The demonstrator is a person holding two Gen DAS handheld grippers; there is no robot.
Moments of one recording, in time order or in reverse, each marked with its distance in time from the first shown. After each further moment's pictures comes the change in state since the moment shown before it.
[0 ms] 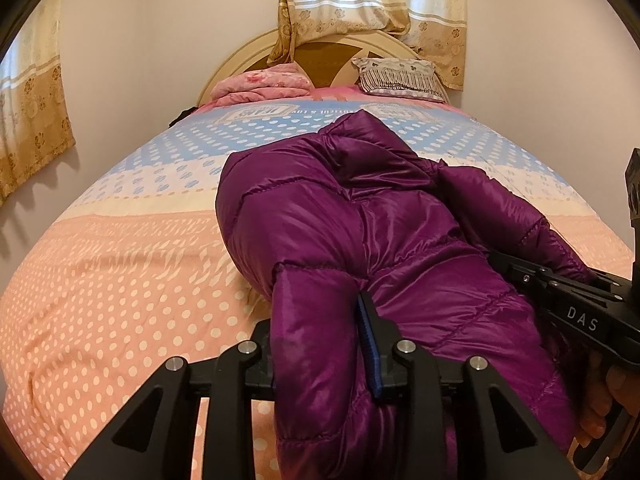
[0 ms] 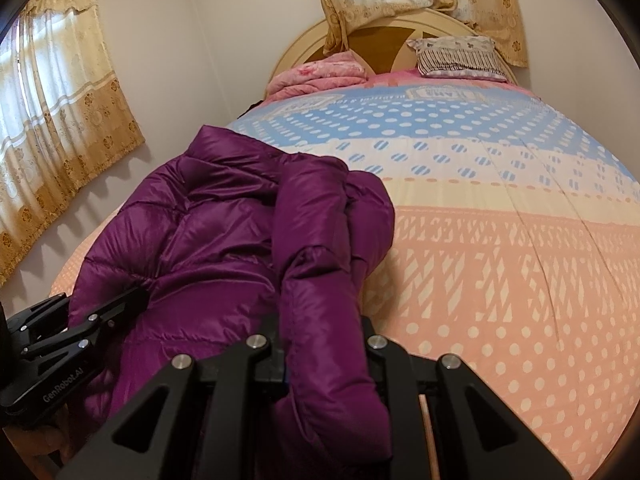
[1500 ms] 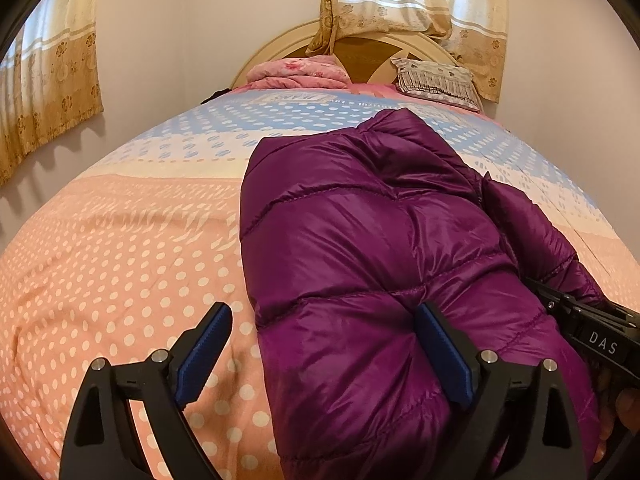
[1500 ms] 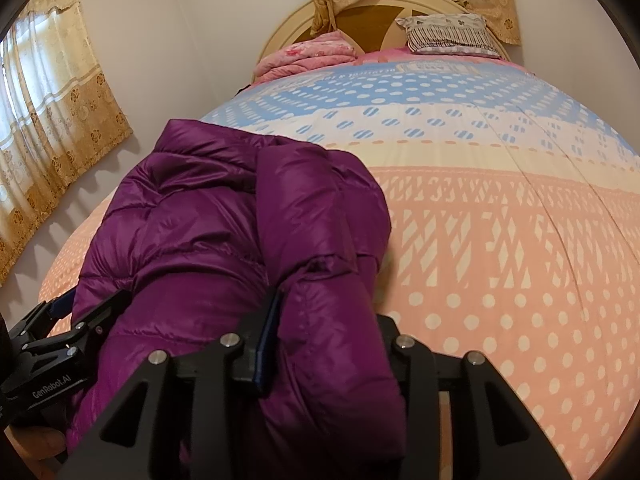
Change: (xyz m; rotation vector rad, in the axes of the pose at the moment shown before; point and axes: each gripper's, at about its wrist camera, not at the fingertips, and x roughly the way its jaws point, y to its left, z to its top) left arm 0.025 0.014 -0.025 -0.133 0.003 0.081; right arm 0.031 -0.001 -0.015 0.043 0.060 -0.025
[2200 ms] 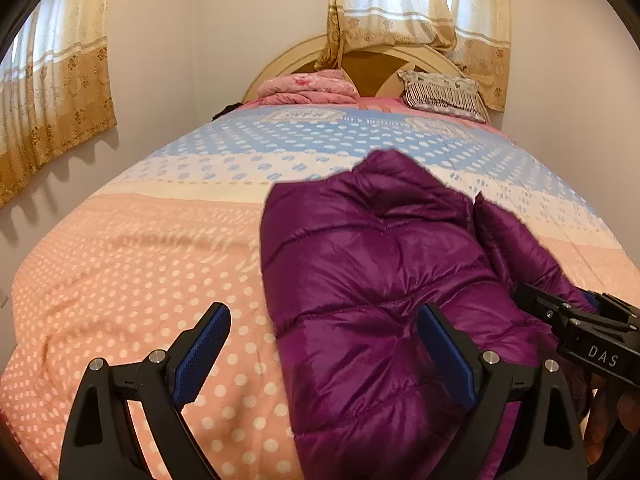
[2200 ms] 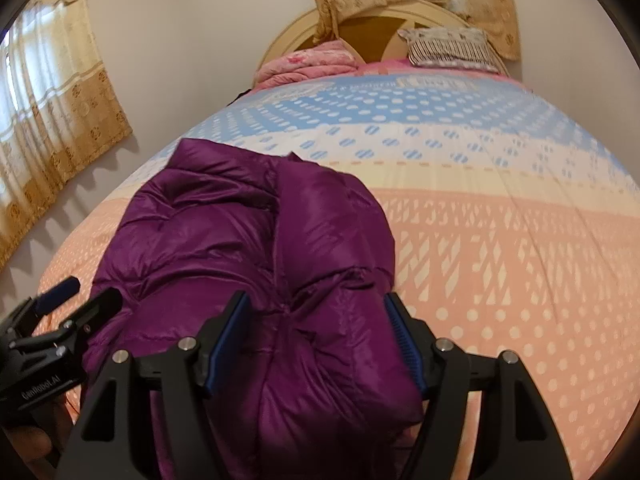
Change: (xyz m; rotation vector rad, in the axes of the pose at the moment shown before) left arm -0.044 0.004 0.010 0.002 -0.057 0.043; right arm -0.030 0.012 0.012 -0.046 -0.030 -0.033
